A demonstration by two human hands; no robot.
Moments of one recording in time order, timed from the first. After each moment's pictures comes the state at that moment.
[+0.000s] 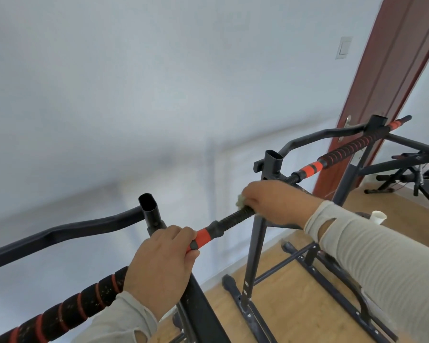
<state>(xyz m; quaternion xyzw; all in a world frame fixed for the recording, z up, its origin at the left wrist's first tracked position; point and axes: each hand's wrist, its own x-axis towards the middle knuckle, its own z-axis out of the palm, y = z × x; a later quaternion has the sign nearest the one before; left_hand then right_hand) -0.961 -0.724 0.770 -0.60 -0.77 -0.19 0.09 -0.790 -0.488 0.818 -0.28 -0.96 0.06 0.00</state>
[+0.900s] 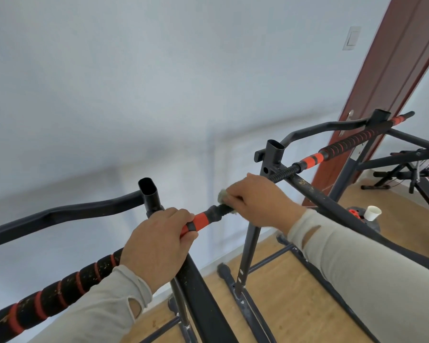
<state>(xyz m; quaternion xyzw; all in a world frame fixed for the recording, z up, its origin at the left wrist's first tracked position) -0.958 -0.725 0.789 -0.57 -0.80 -0.18 0.03 -0.808 -0.533 0.806 -0.23 -0.97 0.04 0.11</state>
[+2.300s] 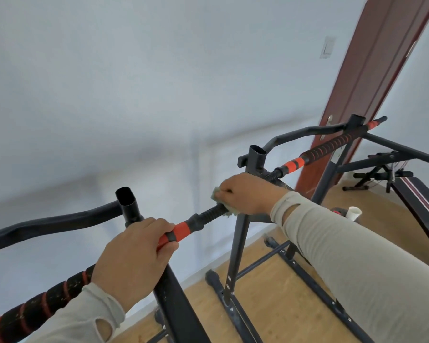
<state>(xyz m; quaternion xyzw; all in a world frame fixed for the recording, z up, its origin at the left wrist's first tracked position) -0.960 -0.725 0.791 -0.56 -0.80 -0.19 0.02 -0.809 -0.499 0.826 -0.31 -0.94 0.10 -0.01</state>
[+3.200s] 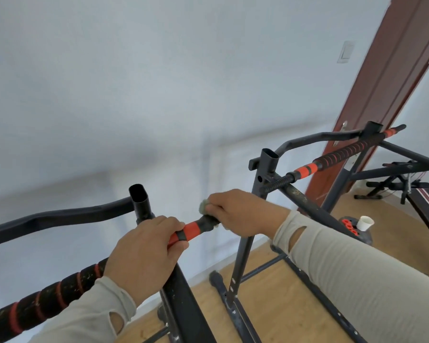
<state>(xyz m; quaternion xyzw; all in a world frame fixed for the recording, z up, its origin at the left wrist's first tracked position) -0.960 -0.725 0.792 -0.56 -0.81 -0.19 0.01 -0.824 -0.541 0.818 -0.25 -0.95 0.20 -0.01</state>
